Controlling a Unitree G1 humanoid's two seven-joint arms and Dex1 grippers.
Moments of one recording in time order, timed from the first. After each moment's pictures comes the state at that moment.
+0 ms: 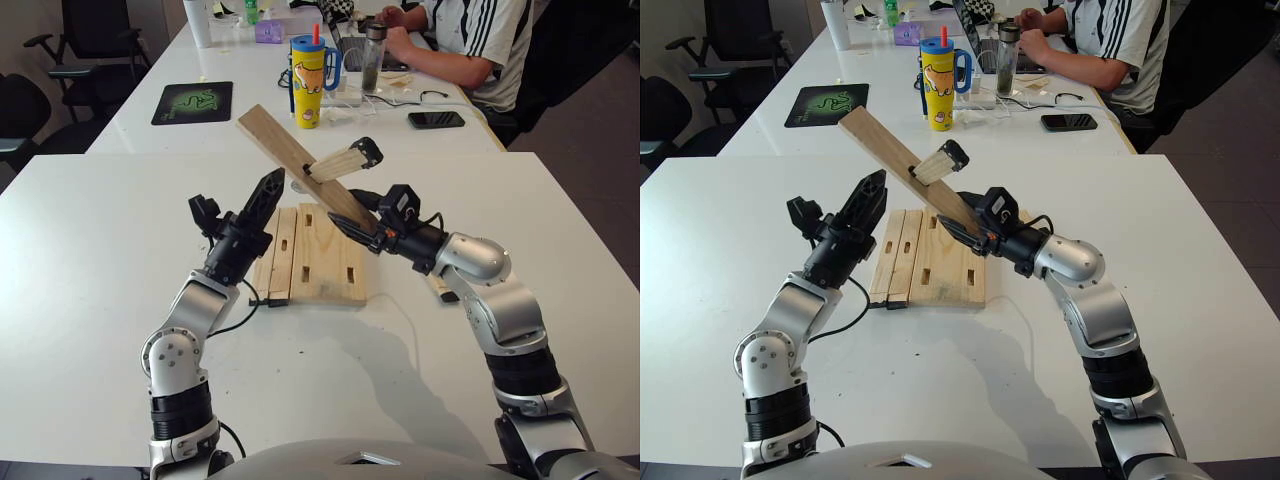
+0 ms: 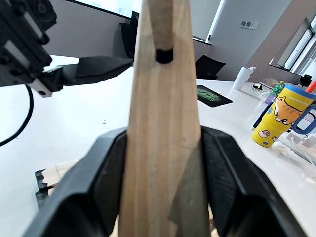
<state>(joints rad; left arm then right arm) -0.13 -0.03 0.23 -0.36 -1.31 0.65 -0.13 -0.33 -0.39 0.15 -0.32 0.23 0.39 0.68</state>
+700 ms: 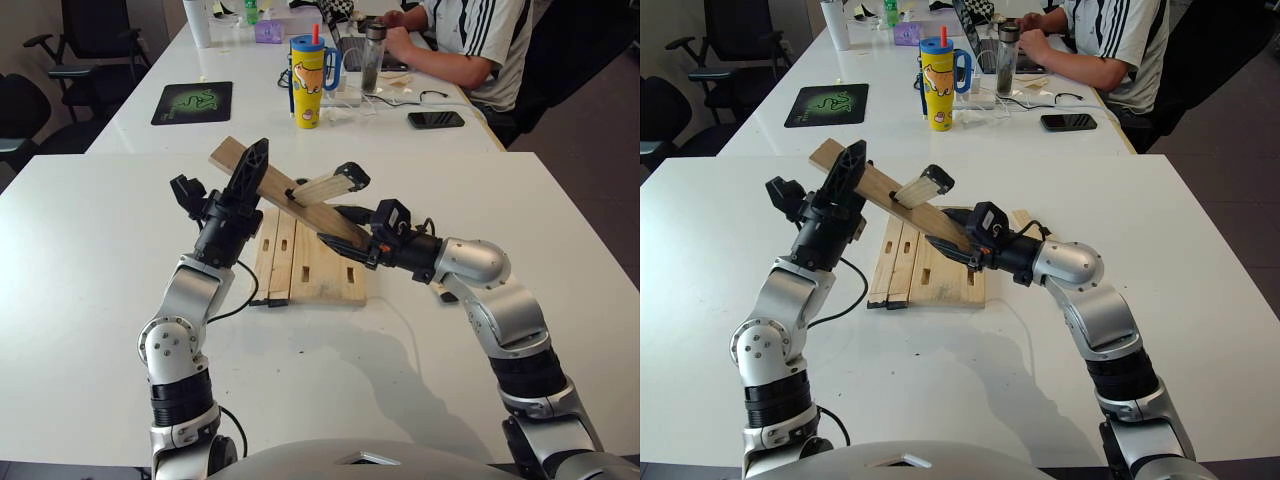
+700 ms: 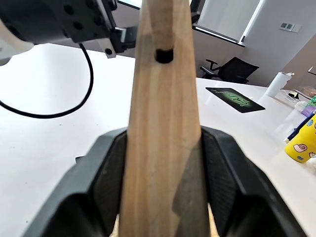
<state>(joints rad) -0.19 -0.02 0.23 -0.36 -1.40 0.57 -0.06 -0.32 -0.43 0.18 -0.34 0.25 0.38 0.79</state>
